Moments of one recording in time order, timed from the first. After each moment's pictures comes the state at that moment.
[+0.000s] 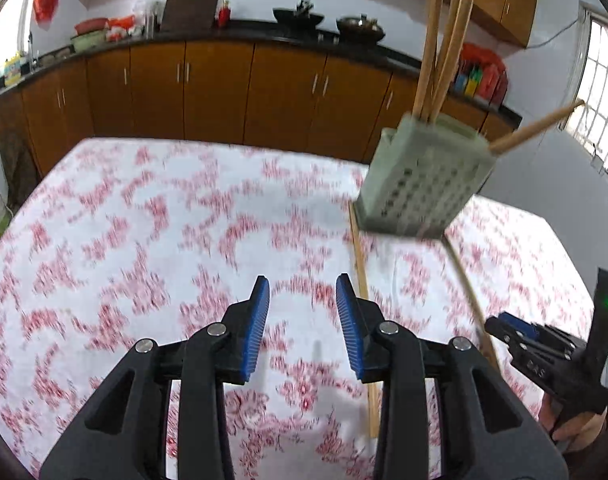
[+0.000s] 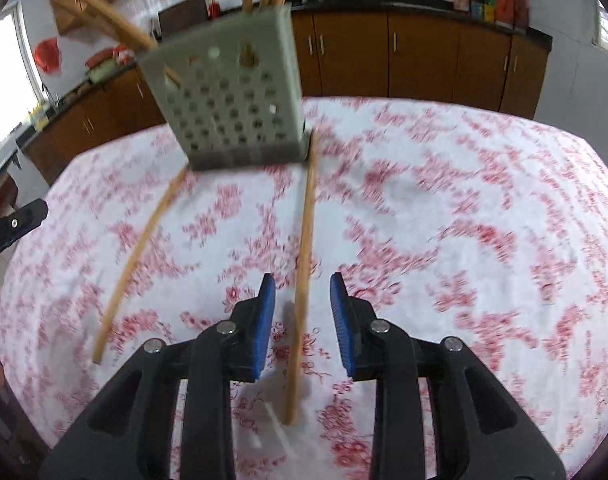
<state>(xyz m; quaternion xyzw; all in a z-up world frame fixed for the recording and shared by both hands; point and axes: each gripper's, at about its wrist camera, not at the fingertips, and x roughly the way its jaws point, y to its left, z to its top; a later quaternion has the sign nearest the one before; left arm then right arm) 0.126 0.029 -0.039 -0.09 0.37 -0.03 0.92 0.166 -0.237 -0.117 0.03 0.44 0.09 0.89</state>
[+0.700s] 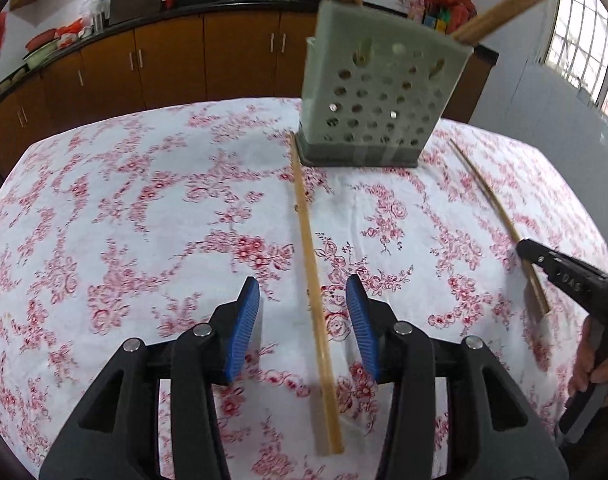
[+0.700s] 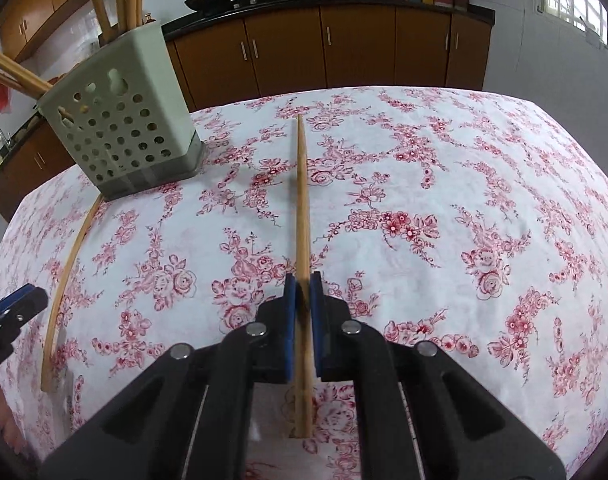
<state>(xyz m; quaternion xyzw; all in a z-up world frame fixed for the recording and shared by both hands) 0.145 -0.037 -0.086 -0.02 0.43 -0.07 0.90 0.178 -0.299 -0.124 0.07 0.43 0.00 0.90</state>
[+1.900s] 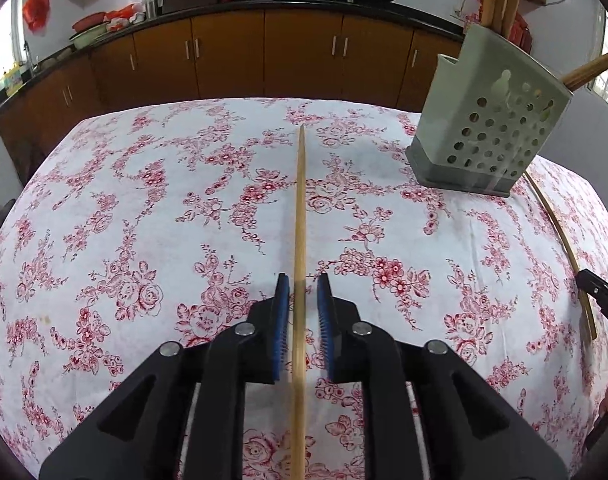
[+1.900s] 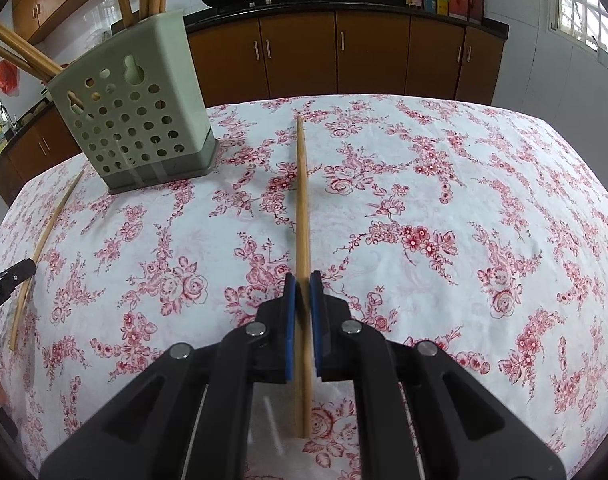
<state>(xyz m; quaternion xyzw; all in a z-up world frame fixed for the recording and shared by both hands) 0.162 0.035 -0.098 -0.03 0.42 0.01 0.91 0.188 -0.288 -0.126 0.04 0.42 0.01 0.91</state>
